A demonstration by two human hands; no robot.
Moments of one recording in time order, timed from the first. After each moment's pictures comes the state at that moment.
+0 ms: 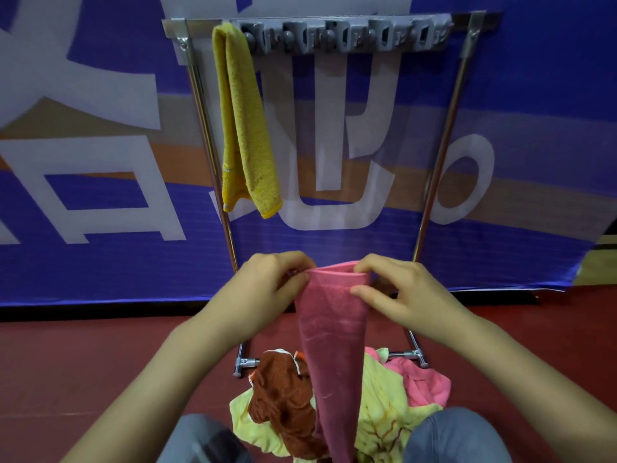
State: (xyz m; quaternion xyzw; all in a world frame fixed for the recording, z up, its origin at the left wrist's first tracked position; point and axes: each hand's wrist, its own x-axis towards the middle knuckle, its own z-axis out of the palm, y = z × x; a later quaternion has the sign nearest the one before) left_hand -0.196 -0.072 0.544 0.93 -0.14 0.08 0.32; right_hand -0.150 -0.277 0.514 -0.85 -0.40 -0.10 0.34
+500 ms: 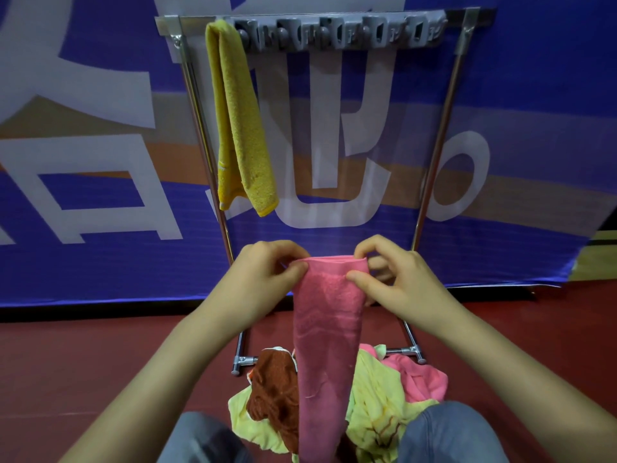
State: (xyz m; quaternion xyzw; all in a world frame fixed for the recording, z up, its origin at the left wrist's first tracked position) left_hand -0.192 -0.077 0.546 0.91 -0.10 0.10 0.39; right_hand -0.155 -0.271 0.520 -0.82 -0.31 -0.06 0.48
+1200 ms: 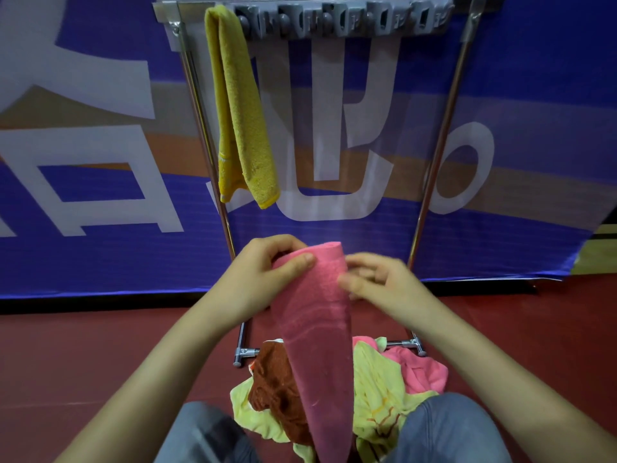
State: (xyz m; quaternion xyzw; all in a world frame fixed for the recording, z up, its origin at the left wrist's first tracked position) left_hand -0.195 -0.075 0.544 0.87 -0.10 0.06 0.47; right_hand -0.156 -0.254 0.501 -0.73 -0.23 0.10 0.64
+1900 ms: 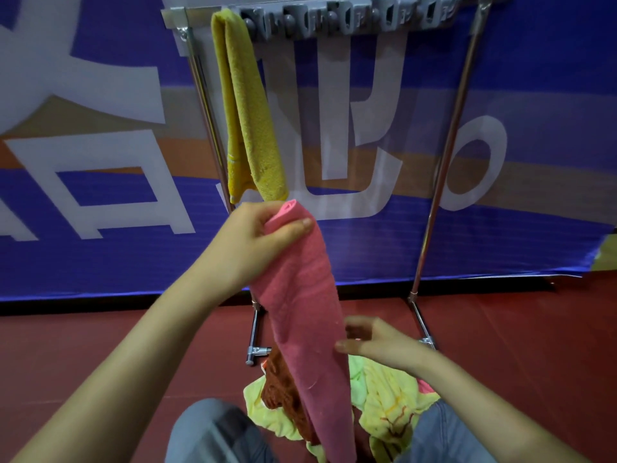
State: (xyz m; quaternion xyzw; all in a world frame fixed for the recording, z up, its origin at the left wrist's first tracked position) left_hand -0.196 -0.072 0.579 0.88 -0.06 0.13 0.45; right_hand -0.151 -0.251 0.410 -0.75 -0.21 0.27 0.57
